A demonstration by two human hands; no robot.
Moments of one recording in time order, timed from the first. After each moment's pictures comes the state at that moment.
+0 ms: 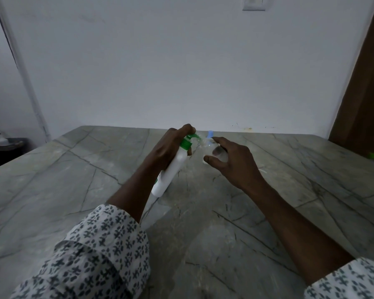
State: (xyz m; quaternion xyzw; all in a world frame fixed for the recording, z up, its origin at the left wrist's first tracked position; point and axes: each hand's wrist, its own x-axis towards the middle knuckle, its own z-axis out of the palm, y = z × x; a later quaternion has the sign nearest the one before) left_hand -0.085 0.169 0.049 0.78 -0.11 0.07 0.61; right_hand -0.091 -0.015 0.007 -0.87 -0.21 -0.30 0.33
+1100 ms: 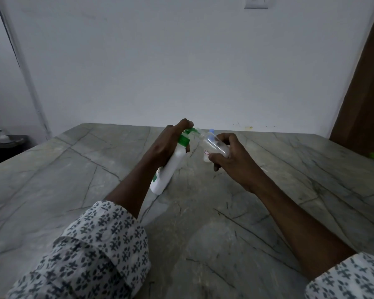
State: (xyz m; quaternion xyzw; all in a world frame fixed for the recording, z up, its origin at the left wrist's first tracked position) left_hand -0.087 0.172 0.052 0.76 -0.09 0.08 0.64; right_hand -0.089 -0.018 0.007 -0.80 -0.21 -0.12 0.55
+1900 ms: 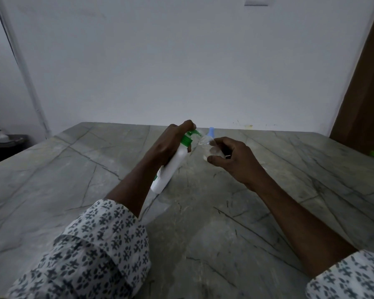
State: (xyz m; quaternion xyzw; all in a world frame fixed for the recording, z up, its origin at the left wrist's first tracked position) left_hand -0.083 0.170 0.049 0.79 -0.10 0.07 0.61; right_hand -0.081 -0.025 0.000 -0.83 -0.23 -0.19 0.47
